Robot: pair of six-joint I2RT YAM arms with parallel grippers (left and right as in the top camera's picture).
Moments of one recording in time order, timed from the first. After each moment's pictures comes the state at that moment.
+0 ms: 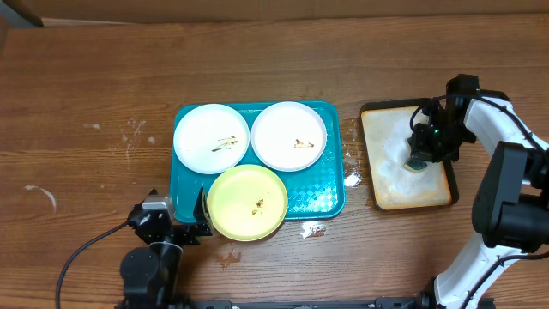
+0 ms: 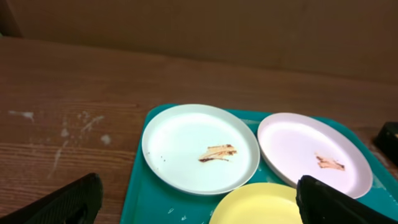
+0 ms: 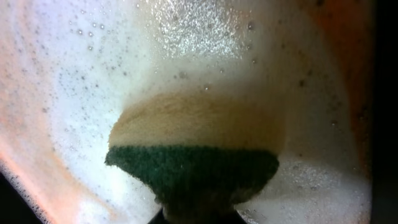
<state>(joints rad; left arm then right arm) 0.00 0.03 0.20 -0.41 0.05 -0.16 -0.17 2.01 1.35 -0.95 -0.22 0.01</state>
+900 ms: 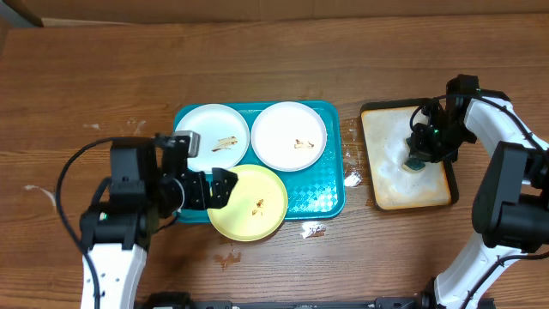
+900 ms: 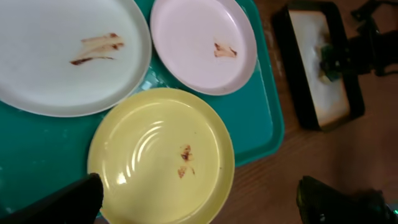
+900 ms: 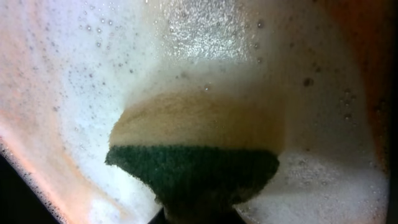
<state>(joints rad) 0.00 1.03 0.92 -0.89 0.52 -0.09 -0.18 2.01 1.35 -0.96 -0.24 0.03</state>
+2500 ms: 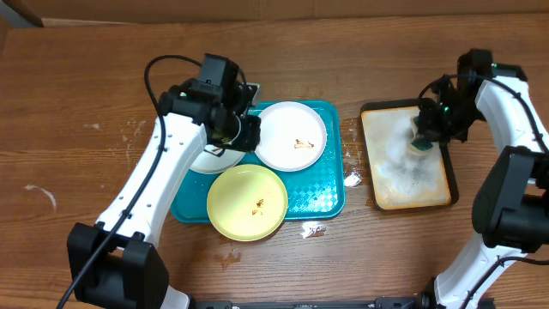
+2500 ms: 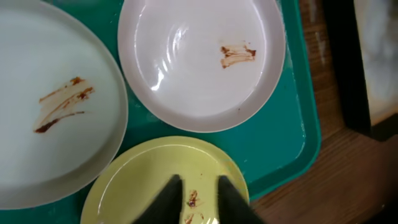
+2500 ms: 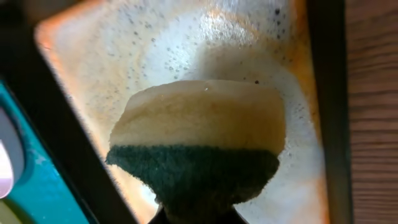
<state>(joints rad) -0.30 1.69 1.45 -1.01 0.28 -0.10 -0.18 2.01 1.58 -1.15 -0.25 0.04</state>
